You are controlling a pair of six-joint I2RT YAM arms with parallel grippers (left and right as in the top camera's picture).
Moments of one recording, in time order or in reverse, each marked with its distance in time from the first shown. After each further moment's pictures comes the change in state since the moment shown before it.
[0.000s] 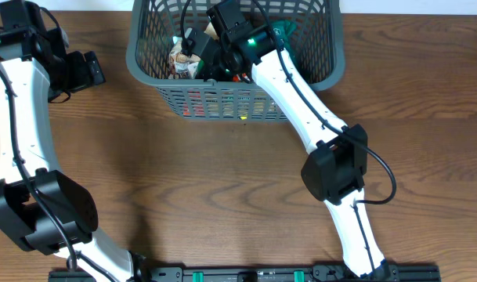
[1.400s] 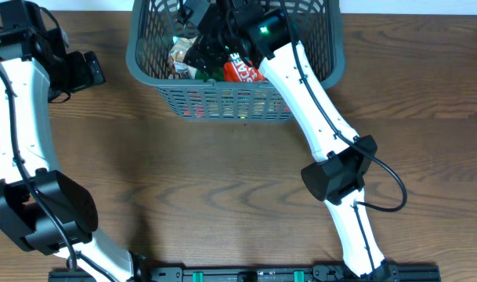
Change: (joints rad) left arm 0.000 0.000 0.000 0.000 0.000 0.000; right arm -0.001 0.000 0.269 -0.025 0.107 0.065
